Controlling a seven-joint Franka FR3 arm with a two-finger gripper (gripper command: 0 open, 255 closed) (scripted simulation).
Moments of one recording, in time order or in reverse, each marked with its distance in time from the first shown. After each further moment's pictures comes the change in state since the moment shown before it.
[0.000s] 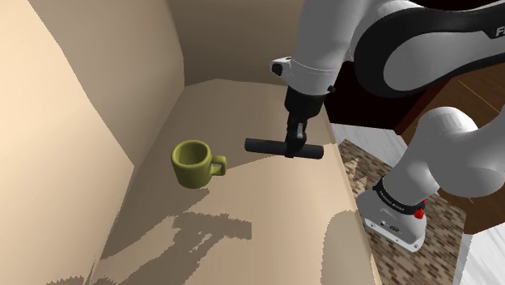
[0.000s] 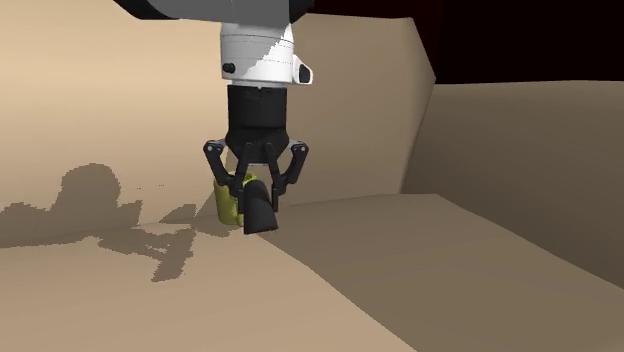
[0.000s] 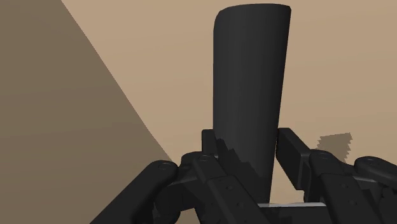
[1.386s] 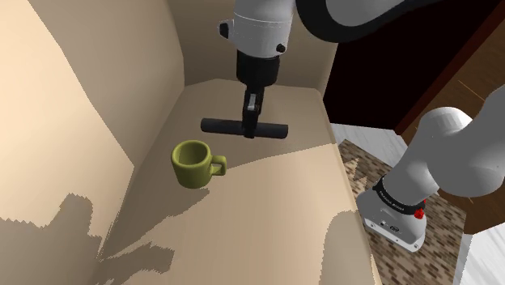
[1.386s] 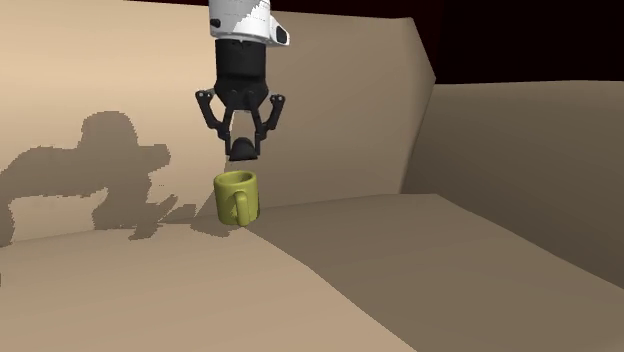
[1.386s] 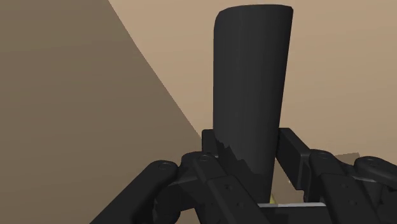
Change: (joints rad) arm -0.028 0.293 0.046 0.415 -0.071 -0.118 0.090
